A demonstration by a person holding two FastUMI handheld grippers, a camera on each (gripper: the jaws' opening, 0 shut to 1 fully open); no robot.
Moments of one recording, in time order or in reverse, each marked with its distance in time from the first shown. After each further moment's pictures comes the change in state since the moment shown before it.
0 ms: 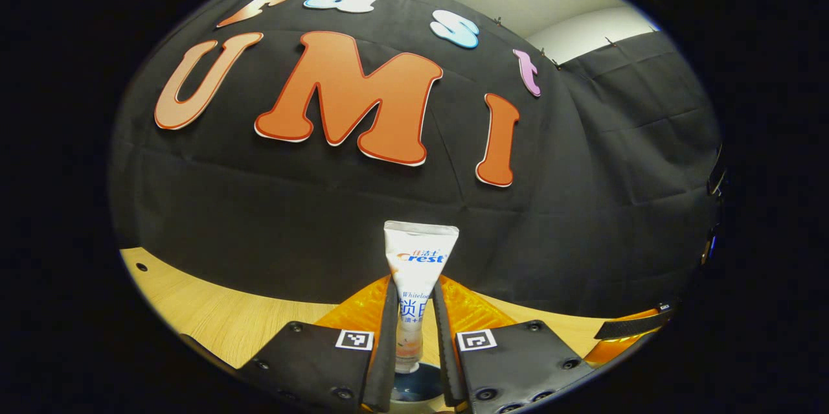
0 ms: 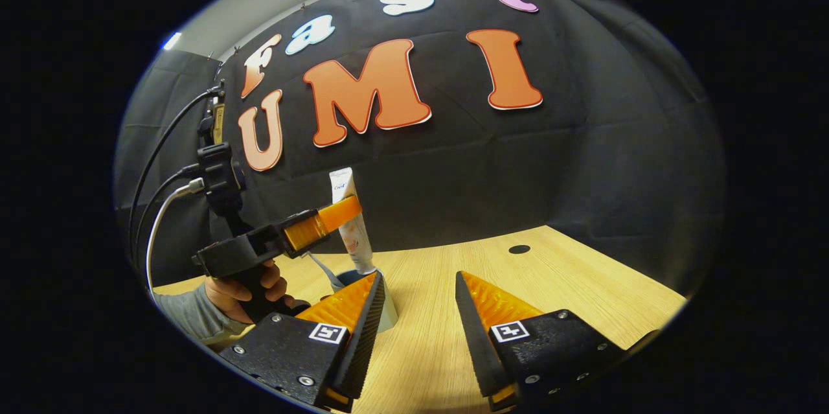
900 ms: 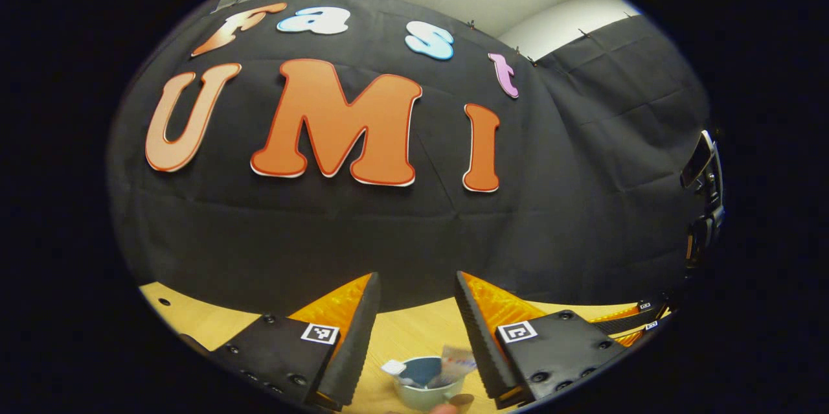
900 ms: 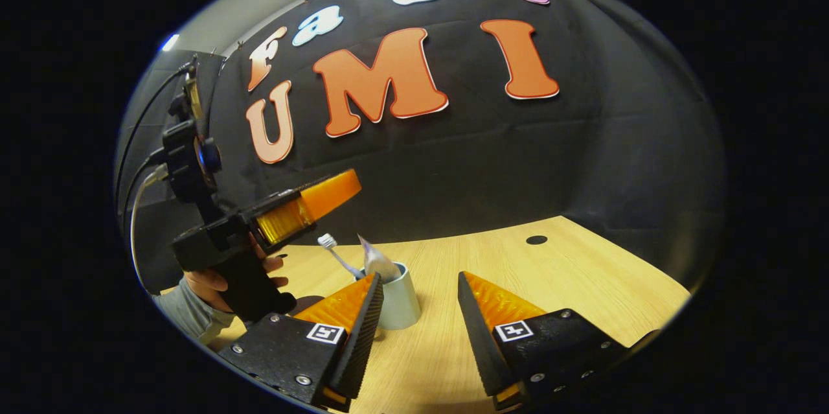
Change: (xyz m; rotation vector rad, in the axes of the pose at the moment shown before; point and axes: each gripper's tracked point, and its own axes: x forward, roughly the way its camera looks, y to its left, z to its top) left arm -0.042 0.012 0.051 0.135 -0.041 -0.012; right arm 0.006 0.040 -0.006 -0.012 0.080 0.045
